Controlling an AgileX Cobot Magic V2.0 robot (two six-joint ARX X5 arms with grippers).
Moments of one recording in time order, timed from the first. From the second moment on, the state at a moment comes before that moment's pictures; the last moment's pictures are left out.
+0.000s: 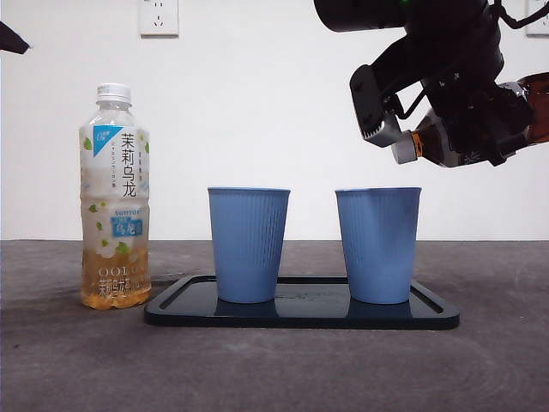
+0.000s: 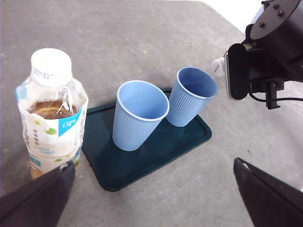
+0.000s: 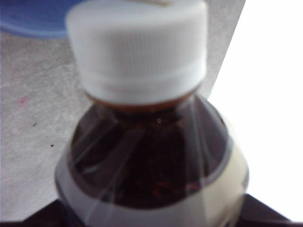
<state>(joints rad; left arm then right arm) -0.32 0.67 0.78 -0.55 0.42 -0.11 0.69 1.59 1.20 -0.86 0.98 -0.74</state>
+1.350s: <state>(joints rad) -0.32 0.69 0.78 -0.55 0.42 -0.11 0.28 1.08 0.37 0.53 0.02 0.08</state>
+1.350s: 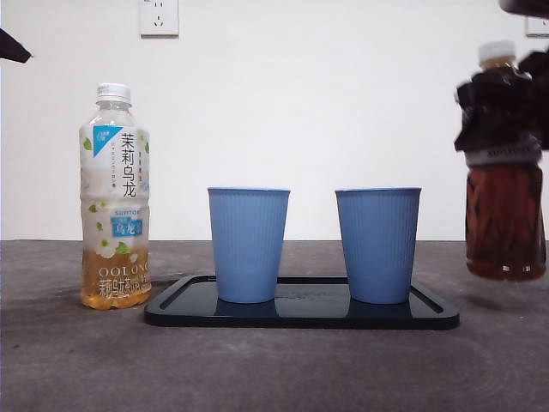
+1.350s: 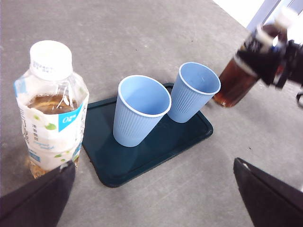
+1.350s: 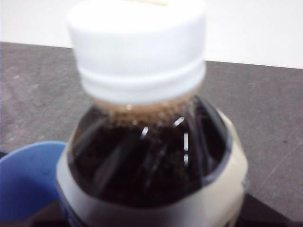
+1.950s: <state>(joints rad) -0.32 0.69 0.78 -0.56 0.42 -0.10 0.27 1.28 0.32 0.80 0.03 0.09</state>
